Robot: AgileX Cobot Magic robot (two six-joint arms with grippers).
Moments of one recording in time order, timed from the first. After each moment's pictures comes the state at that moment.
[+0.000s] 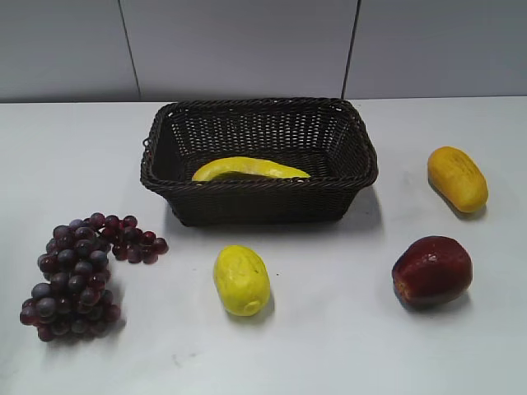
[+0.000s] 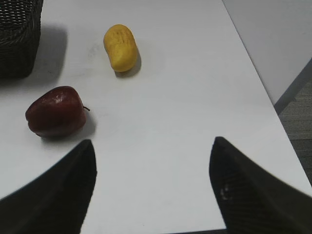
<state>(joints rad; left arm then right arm) 0.17 1.36 -1.43 -0.01 1.22 0.25 0.05 -0.01 -0.50 -0.06 1.04 0.04</state>
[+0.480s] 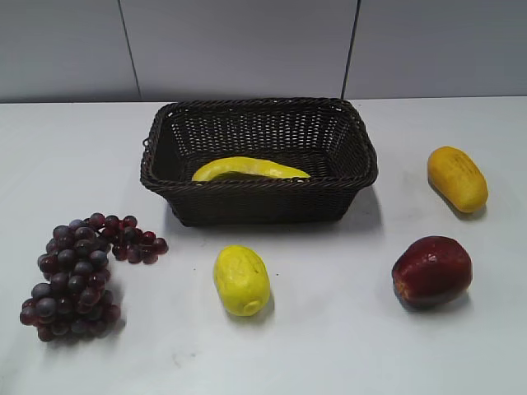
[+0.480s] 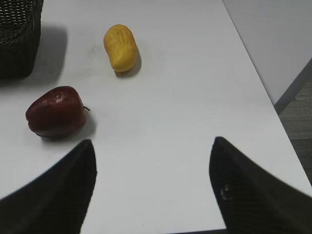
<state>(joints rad) 0.17 0.99 -0.89 -0.02 1.22 0.25 0.05 -0.01 -0.50 -0.06 1.04 0.04</state>
